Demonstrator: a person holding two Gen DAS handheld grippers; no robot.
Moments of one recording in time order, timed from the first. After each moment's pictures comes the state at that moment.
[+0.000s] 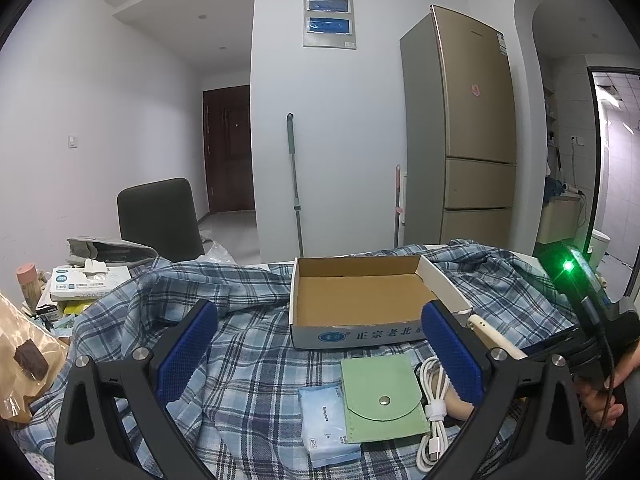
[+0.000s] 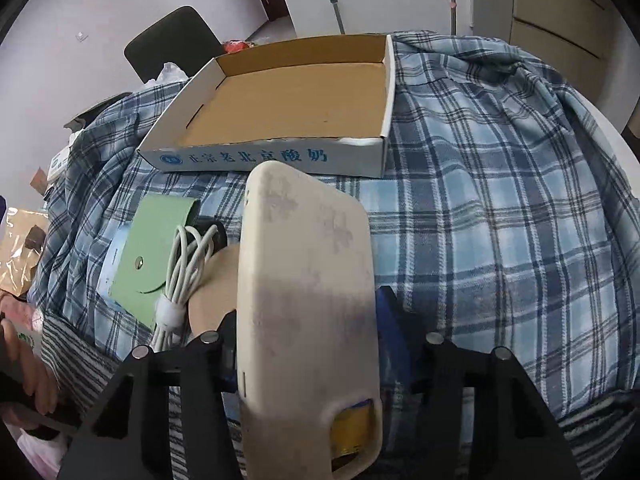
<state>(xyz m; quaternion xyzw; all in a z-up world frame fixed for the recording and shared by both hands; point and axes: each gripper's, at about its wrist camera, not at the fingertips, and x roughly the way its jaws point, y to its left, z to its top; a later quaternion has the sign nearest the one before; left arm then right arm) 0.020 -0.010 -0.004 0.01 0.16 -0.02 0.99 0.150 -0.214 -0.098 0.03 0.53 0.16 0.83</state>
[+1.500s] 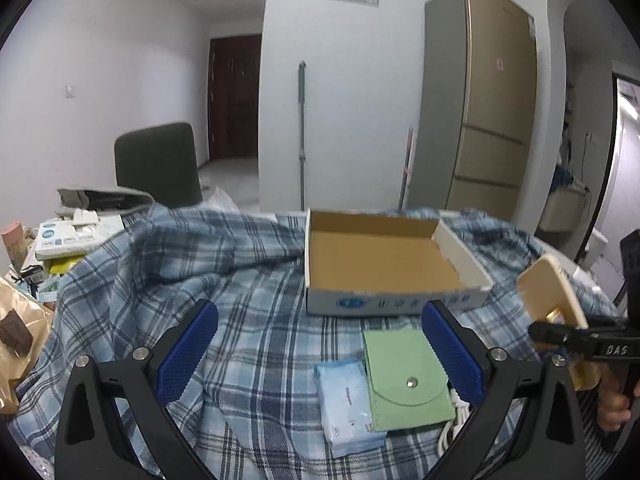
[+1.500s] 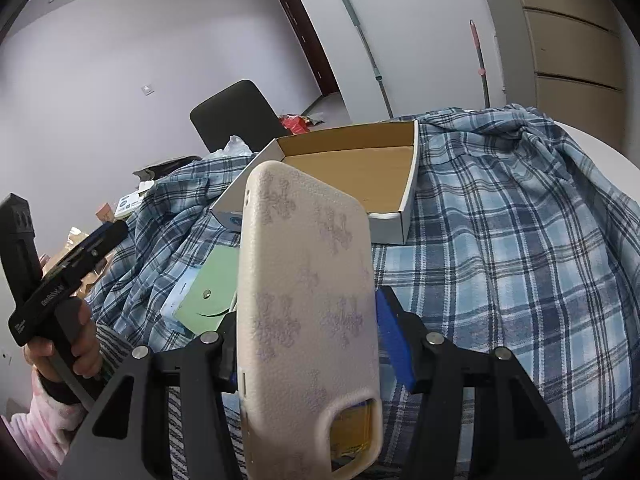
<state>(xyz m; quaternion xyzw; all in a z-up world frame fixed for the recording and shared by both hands) 0.062 0.016 -0.023 -0.03 0.26 -0.02 0.96 0.116 -0.246 -0.070 0.09 0.39 0.25 0.88</state>
